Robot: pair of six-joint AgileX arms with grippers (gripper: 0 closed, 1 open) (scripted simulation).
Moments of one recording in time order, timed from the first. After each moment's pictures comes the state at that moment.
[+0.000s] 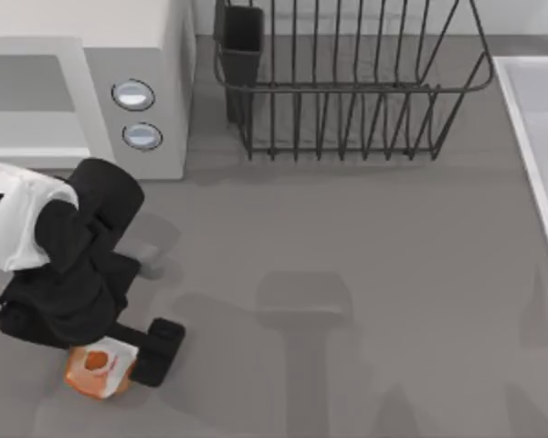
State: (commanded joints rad) left arm -0.41 1.75 0.78 -0.59 0.00 -0.03; right arm 0.00 0.00 0.00 0.00 0.00 0.00
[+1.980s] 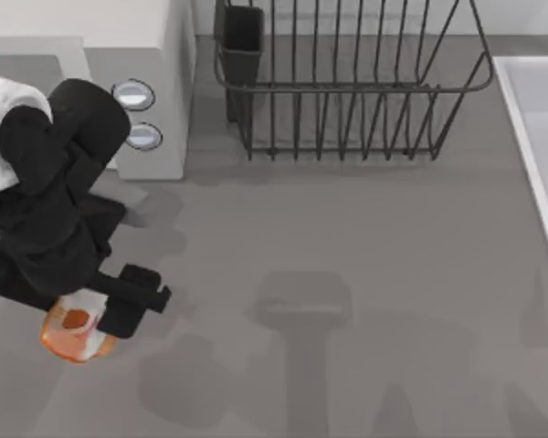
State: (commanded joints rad) left arm -0.41 1.55 1.03 -1.03 0.00 -0.04; right arm 0.00 0.00 0.00 0.00 0.00 0.00
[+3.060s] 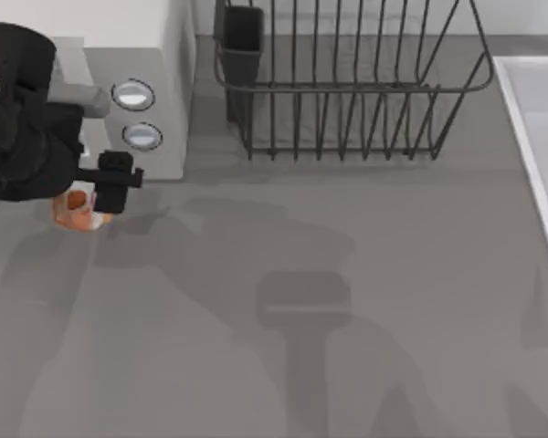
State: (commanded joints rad) left arm -0.15 1.79 1.10 -0.43 0.07 0.03; right arm 0.00 0.00 0.00 0.00 0.00 0.00
